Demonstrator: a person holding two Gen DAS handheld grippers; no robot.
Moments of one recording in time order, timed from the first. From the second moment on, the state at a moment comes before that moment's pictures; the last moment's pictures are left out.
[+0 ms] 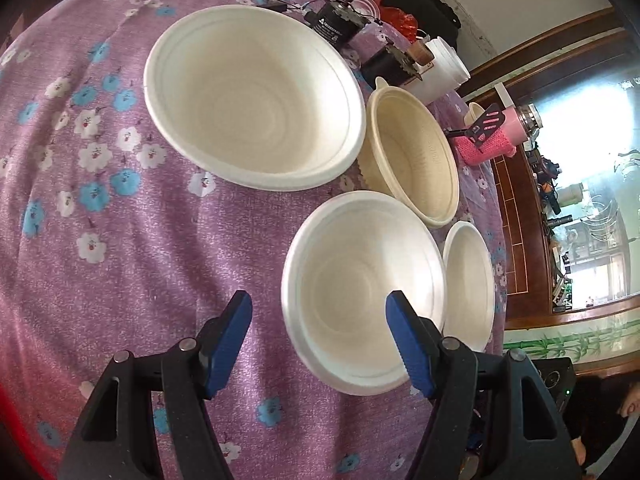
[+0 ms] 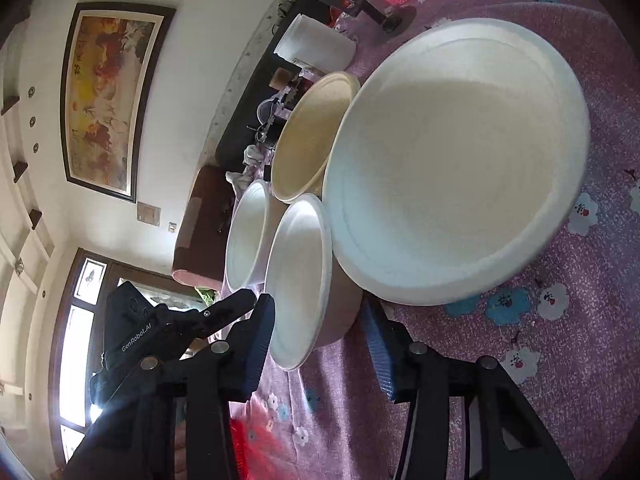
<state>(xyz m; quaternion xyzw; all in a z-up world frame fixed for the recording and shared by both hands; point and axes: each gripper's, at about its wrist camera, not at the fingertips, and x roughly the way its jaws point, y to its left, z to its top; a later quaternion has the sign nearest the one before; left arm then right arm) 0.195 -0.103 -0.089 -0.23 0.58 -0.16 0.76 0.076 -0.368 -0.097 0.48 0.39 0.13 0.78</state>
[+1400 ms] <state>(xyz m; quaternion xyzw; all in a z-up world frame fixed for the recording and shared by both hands) 0.196 -0.100 -0.093 -0.19 0.57 -0.14 0.79 0.082 -0.361 -0.094 0.45 0.38 0.09 0.80</state>
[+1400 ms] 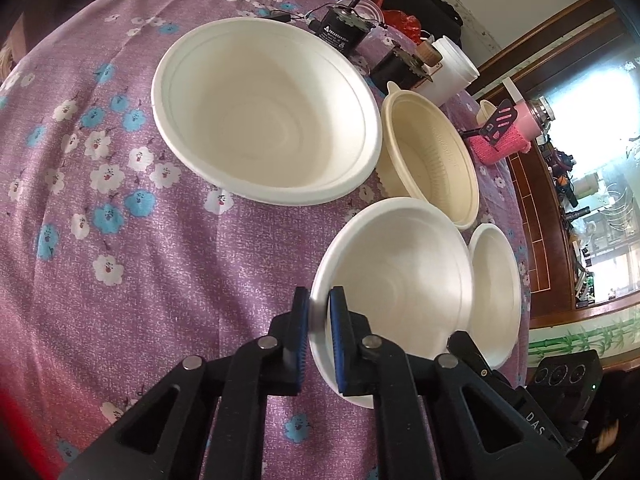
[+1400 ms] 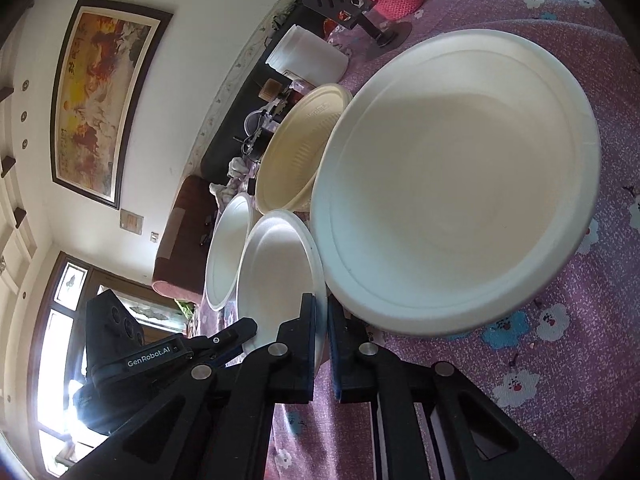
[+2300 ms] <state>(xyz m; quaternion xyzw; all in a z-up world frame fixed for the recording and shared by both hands) 0.122 -0.019 -0.045 -0.21 0.52 -0.12 0.82 0.067 -0.303 -0.065 0.43 0.39 0.15 0.81</state>
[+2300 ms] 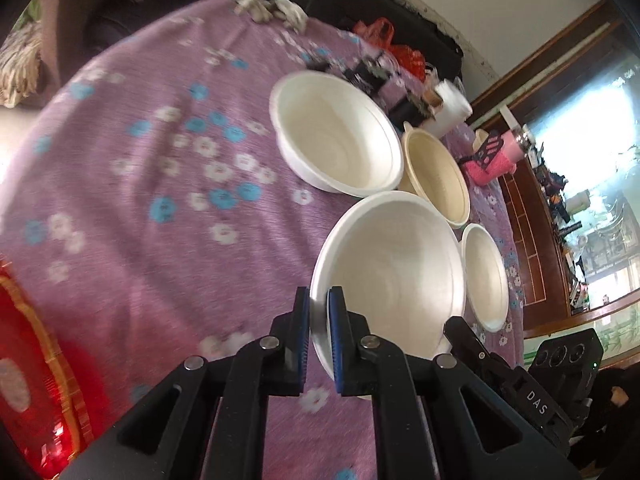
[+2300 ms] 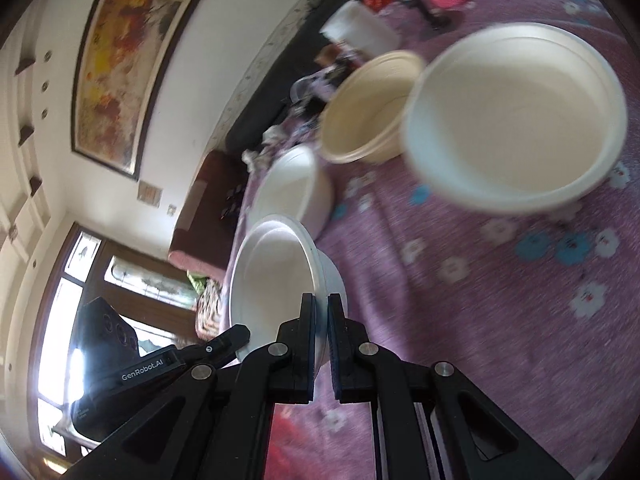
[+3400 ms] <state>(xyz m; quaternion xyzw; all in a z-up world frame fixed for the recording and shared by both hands) -0.031 0.203 -0.031 -0.16 0.54 0.05 0.83 0.031 -0.031 -0.069 0.25 0.51 0.33 0.75</state>
